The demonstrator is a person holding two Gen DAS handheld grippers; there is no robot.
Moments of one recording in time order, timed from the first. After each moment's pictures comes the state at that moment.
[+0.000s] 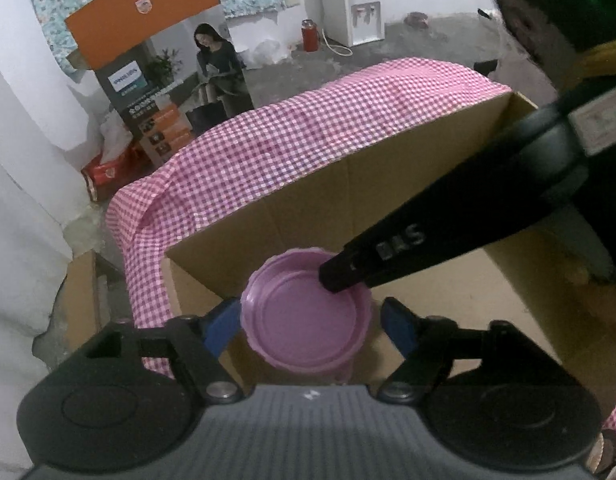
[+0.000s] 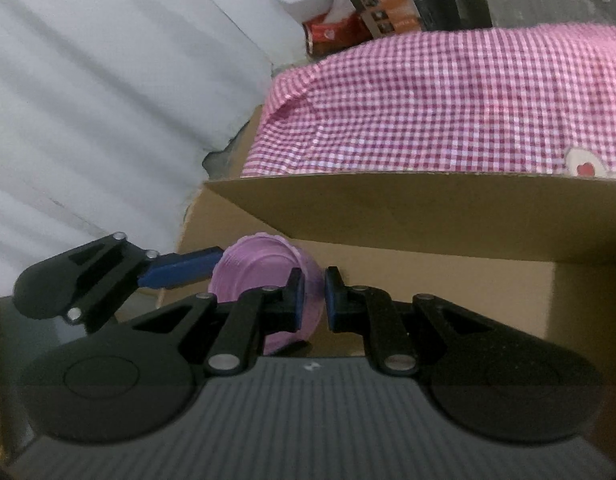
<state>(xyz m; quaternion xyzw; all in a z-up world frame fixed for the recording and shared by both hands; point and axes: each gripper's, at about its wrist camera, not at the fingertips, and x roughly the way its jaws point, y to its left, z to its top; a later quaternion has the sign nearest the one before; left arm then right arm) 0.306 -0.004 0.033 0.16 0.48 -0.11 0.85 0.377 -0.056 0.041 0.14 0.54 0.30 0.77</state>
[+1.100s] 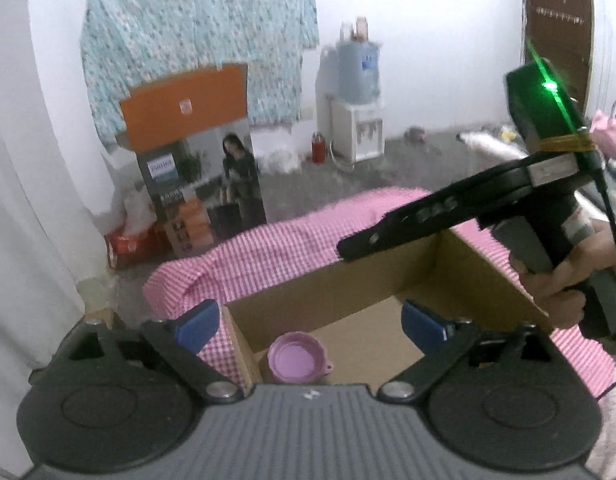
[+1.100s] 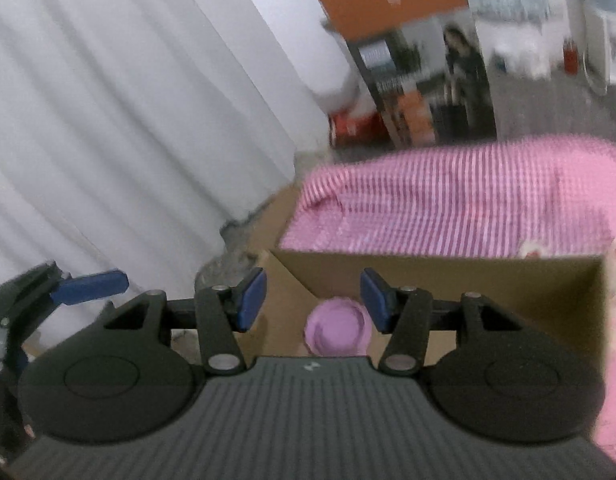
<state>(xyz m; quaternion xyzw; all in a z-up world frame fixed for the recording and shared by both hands) 0.193 0.013 0.152 0.09 0.33 -0.11 0.93 0.312 -0.114 0.139 0.14 0.38 0.32 0.85</state>
